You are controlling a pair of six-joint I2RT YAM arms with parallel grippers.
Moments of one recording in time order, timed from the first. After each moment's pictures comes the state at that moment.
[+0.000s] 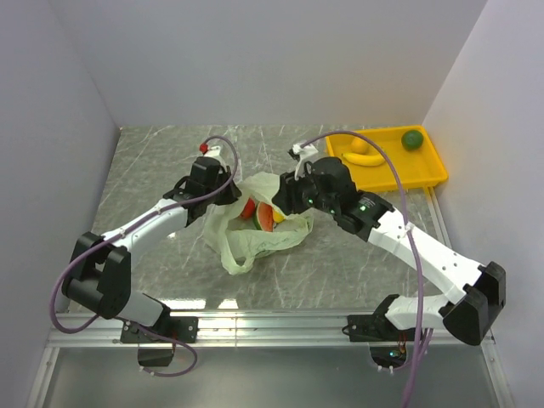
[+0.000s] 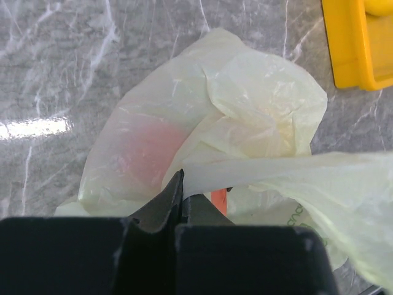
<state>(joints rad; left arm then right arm) -0.46 1.45 0.95 -0.10 0.03 -0.55 0.76 1.24 1.14 -0.35 -0.05 0.26</state>
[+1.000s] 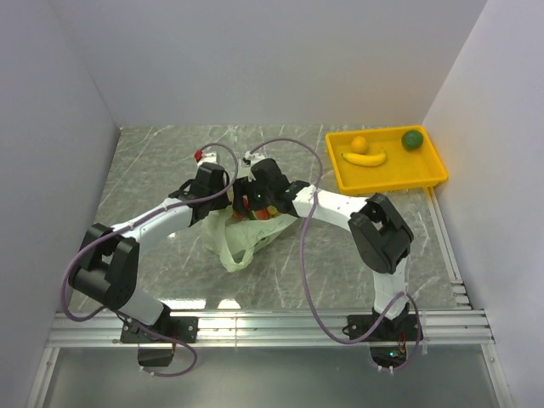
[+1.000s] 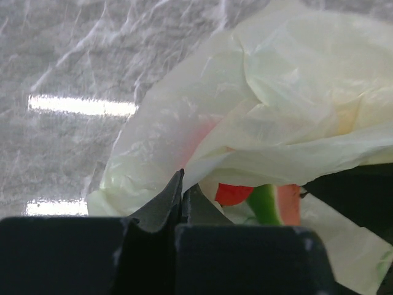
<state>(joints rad) -0.46 1.51 0.94 -0.16 -0.24 -0.54 0.78 1.93 1.37 -0.10 -0.07 0.39</state>
